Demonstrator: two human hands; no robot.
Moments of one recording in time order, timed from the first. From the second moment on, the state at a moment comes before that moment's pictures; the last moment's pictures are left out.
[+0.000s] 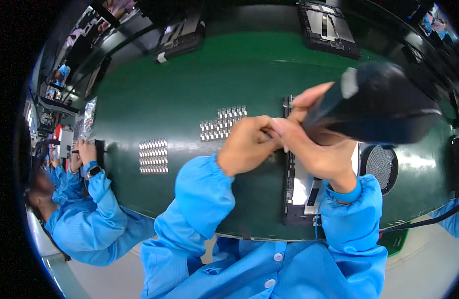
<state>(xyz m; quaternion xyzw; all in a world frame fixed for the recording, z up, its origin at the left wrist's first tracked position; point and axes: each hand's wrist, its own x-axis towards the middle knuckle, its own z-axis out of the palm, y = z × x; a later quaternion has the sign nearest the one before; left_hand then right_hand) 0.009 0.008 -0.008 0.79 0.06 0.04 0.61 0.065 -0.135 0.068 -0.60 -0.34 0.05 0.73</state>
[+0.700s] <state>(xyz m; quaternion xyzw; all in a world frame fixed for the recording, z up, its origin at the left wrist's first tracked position) -0.014 0.110 0.024 0.86 0.19 0.16 0.45 0.117 -0.308 0.075 -0.63 -0.20 -0.15 0.74</state>
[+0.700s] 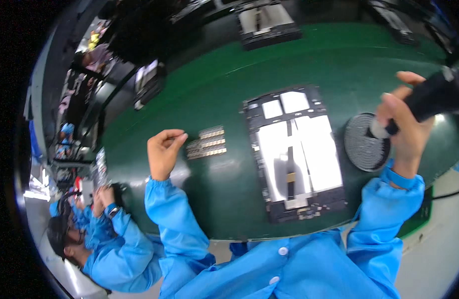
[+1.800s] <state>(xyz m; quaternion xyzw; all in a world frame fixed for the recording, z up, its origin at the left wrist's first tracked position) -0.029 0.048 0.001 0.88 0.24 0.21 0.34 0.130 -0.298 0.055 -0.63 -0.18 -0.13 0.74</state>
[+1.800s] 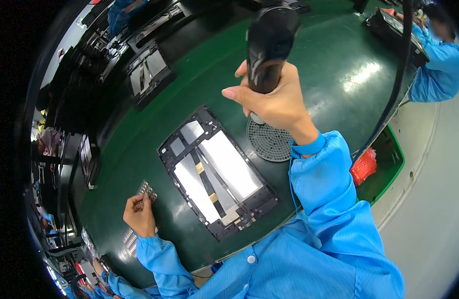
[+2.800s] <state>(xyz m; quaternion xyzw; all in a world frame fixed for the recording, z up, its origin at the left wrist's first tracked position) -0.028 -0.038 -0.010 0.90 -0.02 0.22 0.37 0.103 -0.254 0.087 -0.55 -0.22 -0.14 0.79</state>
